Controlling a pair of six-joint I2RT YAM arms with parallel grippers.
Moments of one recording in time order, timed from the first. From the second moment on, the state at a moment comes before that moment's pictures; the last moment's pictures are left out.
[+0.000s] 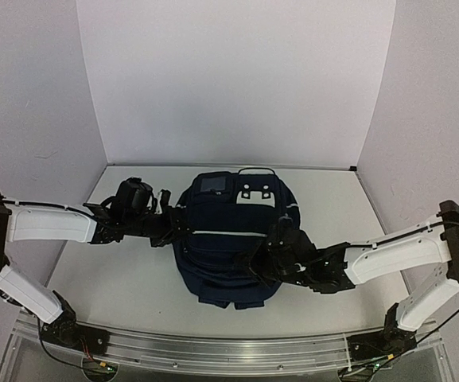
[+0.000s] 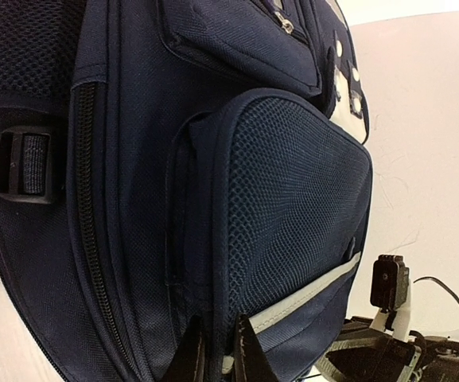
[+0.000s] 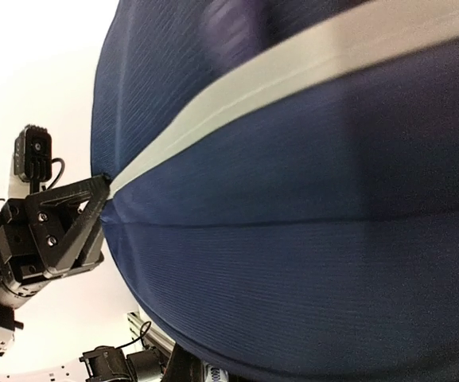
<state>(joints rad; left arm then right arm) -0.69 1.44 0.77 0.08 0.33 -1.00 1.15 1.53 0.75 0.23 0.24 1.46</state>
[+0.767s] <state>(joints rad) -0.41 1.44 0.80 -0.02 0.59 -0.45 0.78 1.55 0.87 0.14 -0.20 0.87</state>
